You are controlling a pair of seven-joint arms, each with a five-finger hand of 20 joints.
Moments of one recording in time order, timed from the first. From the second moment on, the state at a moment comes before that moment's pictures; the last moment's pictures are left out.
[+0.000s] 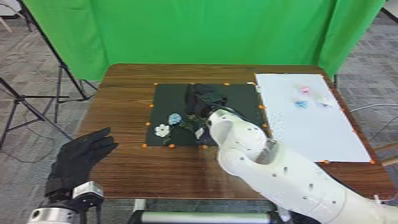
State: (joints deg) left arm 144.4 -46.4 -95.9 -131.4 33.6 23.2 25.1; right arm -59.1 -64.7 32.4 -100.8 -121.4 -0.5 34.5
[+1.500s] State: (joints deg) left arm 139.6 -48.8 -95.6 -130.2 36.1 19.9 19.4; right arm -62.6 -71.2 33.4 -92.3 -131.9 -0.2 35.4
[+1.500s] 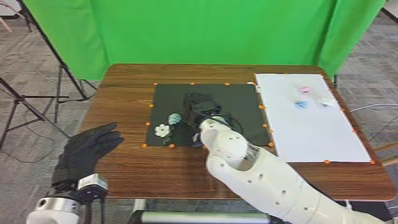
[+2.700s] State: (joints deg) left arm 139.8 -50.7 -95.8 -130.2 37.5 19.4 17.8; right arm -61.9 -70.4 32.8 -94.4 -131.8 -3.9 36.2
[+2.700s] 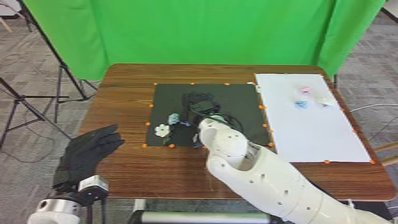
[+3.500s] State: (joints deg) left arm 141.8 -48.2 -94.9 -130.4 35.8 20.2 20.6; right arm -61.9 -65.0 32.5 -97.6 -128.7 -6.3 39.0
